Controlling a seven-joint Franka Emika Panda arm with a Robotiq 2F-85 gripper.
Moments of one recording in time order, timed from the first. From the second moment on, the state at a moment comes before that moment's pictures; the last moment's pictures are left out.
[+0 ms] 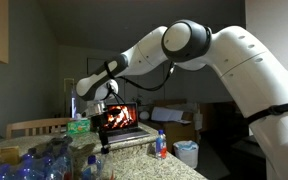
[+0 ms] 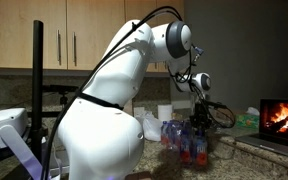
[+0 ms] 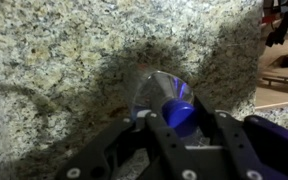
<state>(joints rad) 0.06 0.48 0.15 -1.56 -0.07 1.75 -0.95</state>
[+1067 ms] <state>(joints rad) -0.08 0.28 -0.01 -1.65 0.05 1.68 -0.43</state>
